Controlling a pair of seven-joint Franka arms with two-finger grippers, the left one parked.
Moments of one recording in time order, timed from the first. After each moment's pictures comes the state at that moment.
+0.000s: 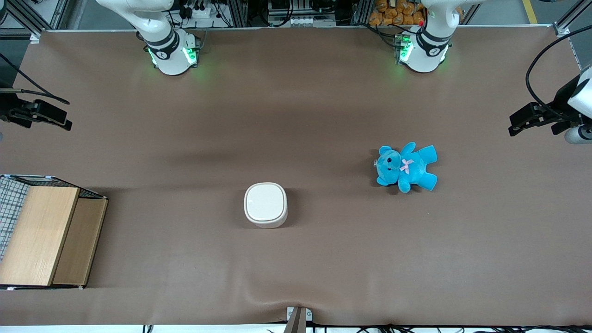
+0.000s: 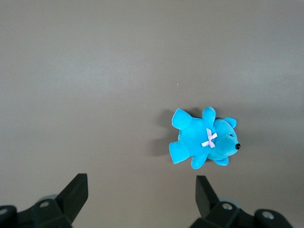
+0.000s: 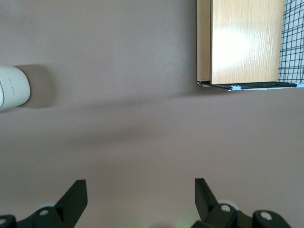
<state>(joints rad) -0.08 0.07 0.04 -1.46 0.01 1.44 0.05</state>
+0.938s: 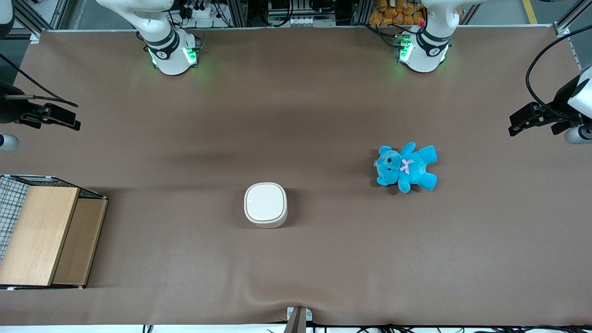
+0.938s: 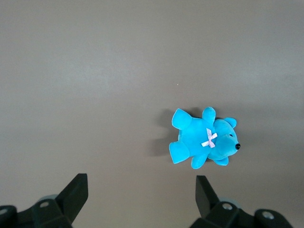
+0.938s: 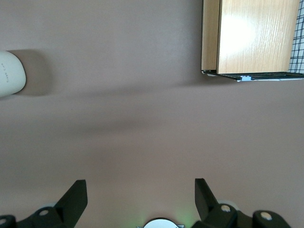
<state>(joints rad) -0.08 0.09 0.05 -1.46 0.01 1.41 0.04</state>
